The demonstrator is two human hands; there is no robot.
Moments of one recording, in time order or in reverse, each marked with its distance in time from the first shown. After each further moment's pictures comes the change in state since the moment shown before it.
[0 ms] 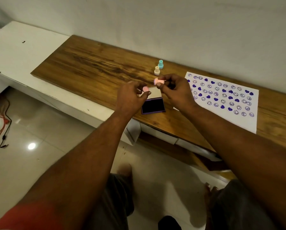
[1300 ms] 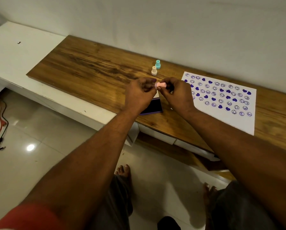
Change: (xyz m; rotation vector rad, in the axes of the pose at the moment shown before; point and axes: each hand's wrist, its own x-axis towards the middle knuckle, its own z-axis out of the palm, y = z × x) left_hand 0.007 0.035 0.019 -0.436 -0.063 -0.154; right_hand -0.001 0.012 -0.005 -0.316 0.077 -0.089
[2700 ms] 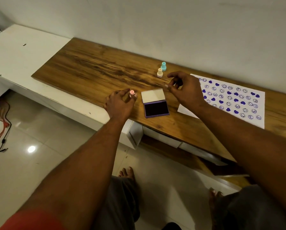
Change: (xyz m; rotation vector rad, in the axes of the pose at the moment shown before) left_hand 0.001 -0.089 -0.052 0.505 0.201 -0.262; right_hand 0.024 0.006 -0.004 -0.025 -0.019 -0.079
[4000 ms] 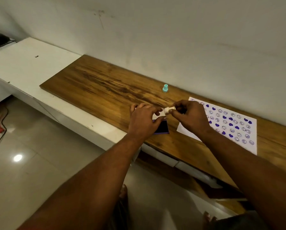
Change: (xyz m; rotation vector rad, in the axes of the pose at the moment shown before) left_hand -0.038 0.073 -0.005 0.081 0.043 0.564; right_hand -0.018 -0.014 -0.023 -0.015 -0.080 0.100
